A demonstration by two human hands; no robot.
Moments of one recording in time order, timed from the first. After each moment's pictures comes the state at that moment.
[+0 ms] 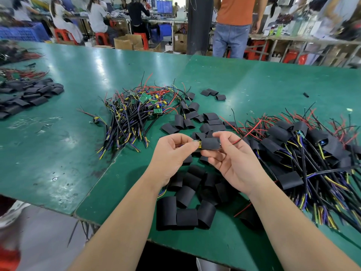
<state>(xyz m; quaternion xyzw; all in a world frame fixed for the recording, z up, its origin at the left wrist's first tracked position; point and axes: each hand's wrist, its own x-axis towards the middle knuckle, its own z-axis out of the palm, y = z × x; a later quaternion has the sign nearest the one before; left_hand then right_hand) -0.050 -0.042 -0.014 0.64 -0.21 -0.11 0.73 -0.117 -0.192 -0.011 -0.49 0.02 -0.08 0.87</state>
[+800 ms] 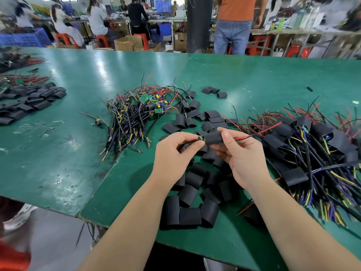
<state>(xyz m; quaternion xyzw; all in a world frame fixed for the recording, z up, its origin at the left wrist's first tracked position) -0.053 -0.046 -0.021 0.74 -0.26 0.09 0.61 -0.115 -0.190 -0.014 -0.55 0.09 -0.21 0.80</state>
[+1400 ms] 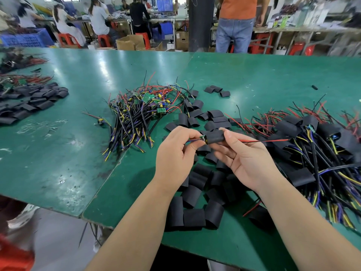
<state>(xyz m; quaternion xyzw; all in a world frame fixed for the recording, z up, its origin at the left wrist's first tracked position) -0.050 -0.043 -0.023 0.76 -0.34 0.26 0.49 -0.118 -0.192 -0.005 -0.48 0.09 -0.10 0.86</state>
